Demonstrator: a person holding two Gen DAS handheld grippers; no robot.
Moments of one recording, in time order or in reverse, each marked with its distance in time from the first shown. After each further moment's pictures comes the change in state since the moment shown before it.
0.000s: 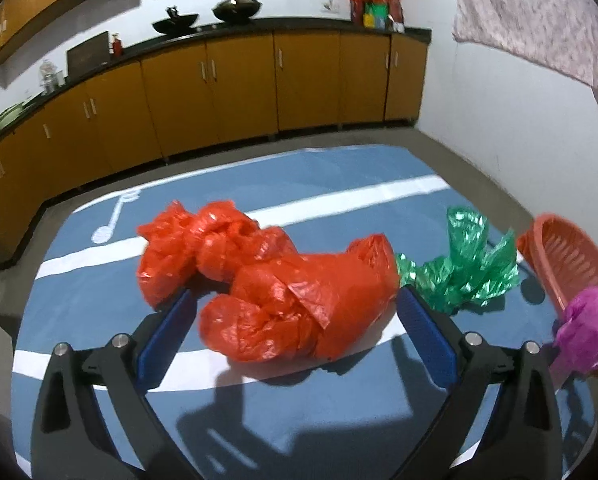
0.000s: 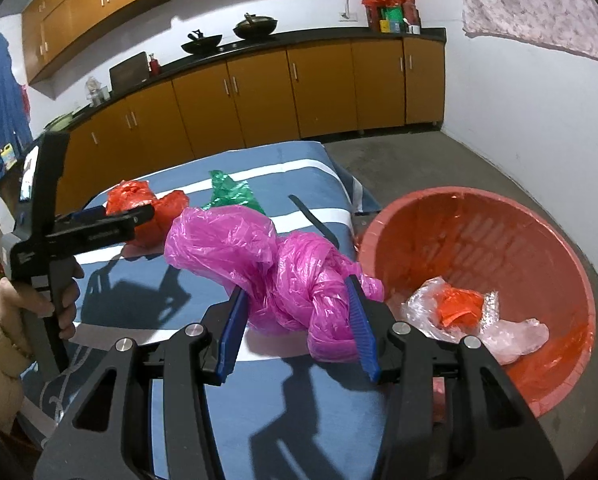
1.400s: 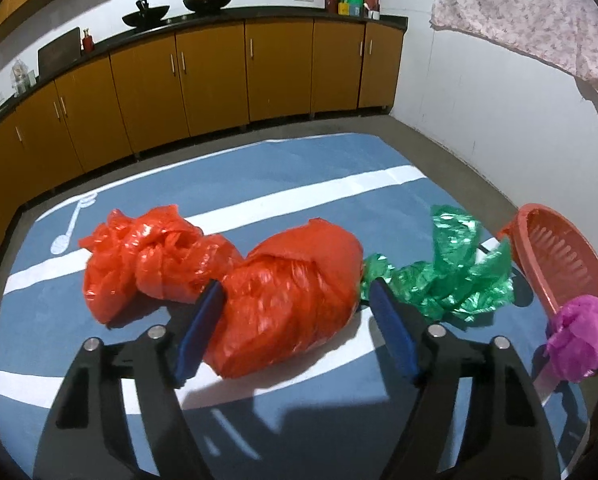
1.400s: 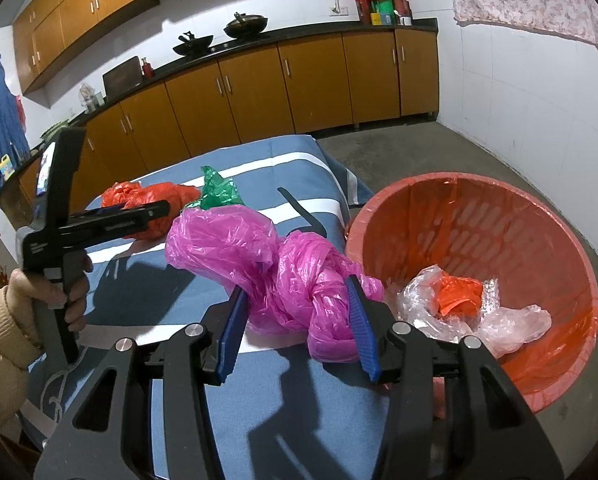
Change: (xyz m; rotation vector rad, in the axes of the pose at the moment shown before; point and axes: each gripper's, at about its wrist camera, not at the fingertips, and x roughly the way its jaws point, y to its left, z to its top) left arm 0.023 -0.017 0.010 0.030 0.039 -0.082; right arm -0.003 -0.012 -0.007 0.037 0.009 0.004
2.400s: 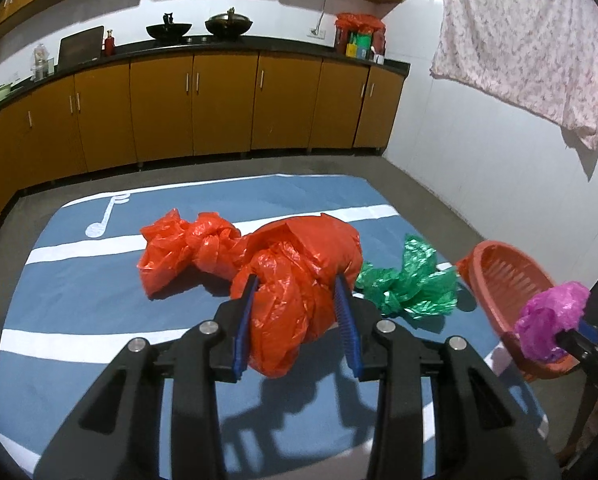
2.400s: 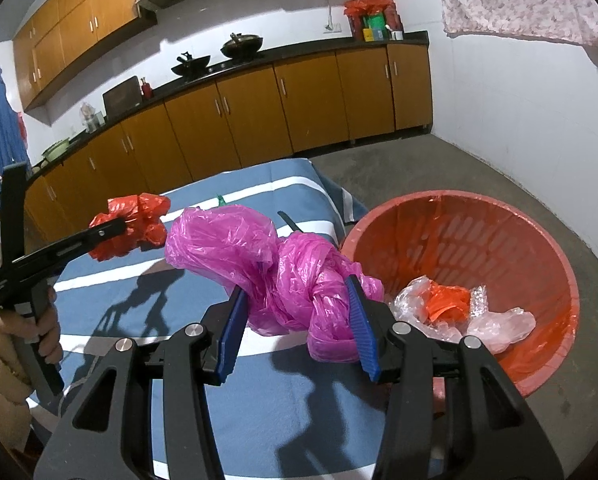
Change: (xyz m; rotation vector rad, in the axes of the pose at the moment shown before) left arm -0.088 0.017 -0.022 -0.106 -0.143 -0.064; right arm -0.033 -0.003 0.005 0.028 -0.075 -0.004
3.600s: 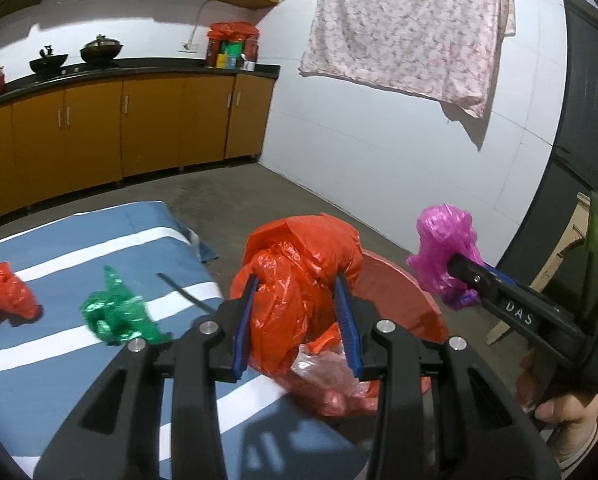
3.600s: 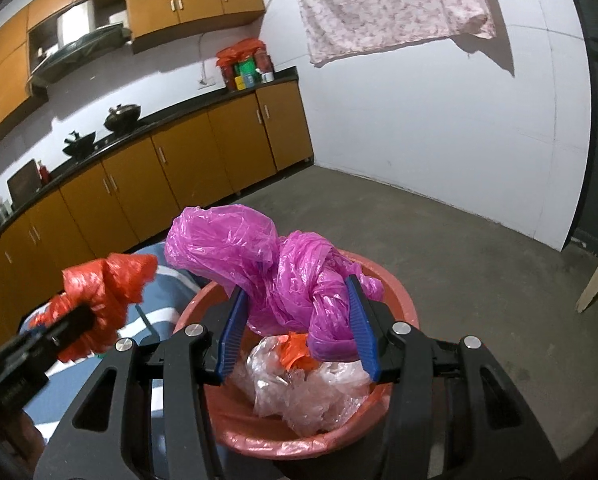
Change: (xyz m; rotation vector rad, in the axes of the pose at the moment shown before) left arm 0.003 -0.210 -0.002 0.174 -0.028 -0.374; right arm -0.050 -0.123 0.025 0.258 -0.172 -0.343
